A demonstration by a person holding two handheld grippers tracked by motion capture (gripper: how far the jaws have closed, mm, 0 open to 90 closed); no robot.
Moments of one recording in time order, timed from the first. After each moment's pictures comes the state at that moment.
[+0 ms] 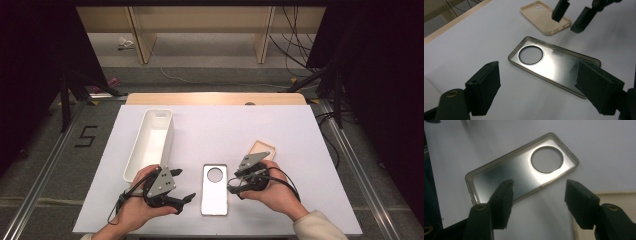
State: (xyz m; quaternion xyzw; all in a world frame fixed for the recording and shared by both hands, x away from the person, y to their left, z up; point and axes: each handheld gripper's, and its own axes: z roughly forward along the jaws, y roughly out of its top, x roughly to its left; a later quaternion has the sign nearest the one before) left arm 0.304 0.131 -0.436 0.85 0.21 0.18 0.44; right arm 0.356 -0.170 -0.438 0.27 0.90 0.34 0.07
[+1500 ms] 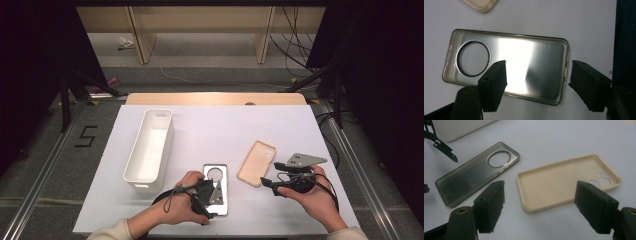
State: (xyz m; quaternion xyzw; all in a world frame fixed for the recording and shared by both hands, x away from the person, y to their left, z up) left arm 0.310 0.030 -0.445 0.97 0.04 0.11 0.21; right arm 0.341 -0.264 -0.435 0.36 0.82 0.42 0.14
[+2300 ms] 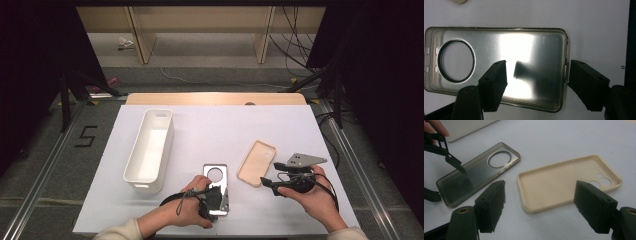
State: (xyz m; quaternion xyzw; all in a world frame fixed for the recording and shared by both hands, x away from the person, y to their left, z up) left arm 0.309 0.016 -0.461 0.98 0.01 0.12 0.16; right arm 0.341 -0.264 -0.435 0.36 0.82 0.42 0.14
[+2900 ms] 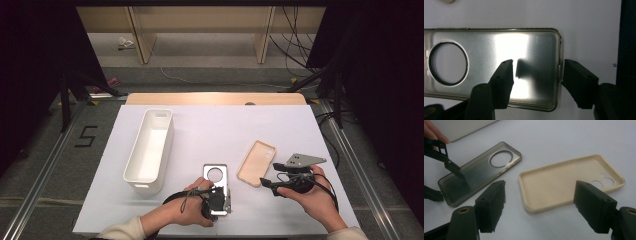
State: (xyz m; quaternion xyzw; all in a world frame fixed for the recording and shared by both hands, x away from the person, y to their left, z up) left arm 0.308 0.008 -0.460 0.99 0.00 0.09 0.13; right arm 0.341 -0.263 -0.436 0.36 0.82 0.42 0.13
